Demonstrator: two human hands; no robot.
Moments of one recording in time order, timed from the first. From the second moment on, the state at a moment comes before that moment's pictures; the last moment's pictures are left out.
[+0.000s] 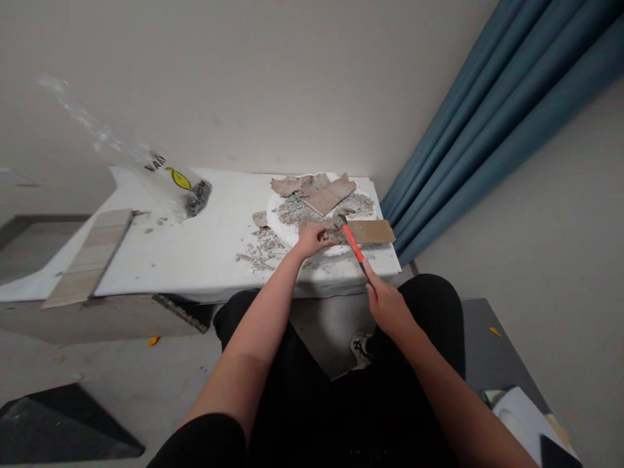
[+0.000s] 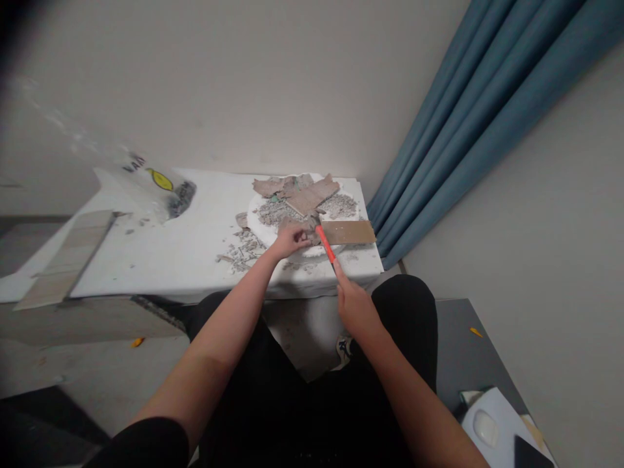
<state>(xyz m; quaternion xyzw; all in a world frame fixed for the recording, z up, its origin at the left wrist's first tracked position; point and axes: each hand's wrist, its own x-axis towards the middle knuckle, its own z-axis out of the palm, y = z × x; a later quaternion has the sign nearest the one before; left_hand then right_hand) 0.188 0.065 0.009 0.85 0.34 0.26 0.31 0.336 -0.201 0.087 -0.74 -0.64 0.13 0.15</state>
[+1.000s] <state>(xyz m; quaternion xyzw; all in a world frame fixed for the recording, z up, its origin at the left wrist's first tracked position) 0.175 0.061 0.029 0.86 0.43 0.17 0.19 0.336 -0.202 0.079 -0.76 -0.63 0.13 0.07</state>
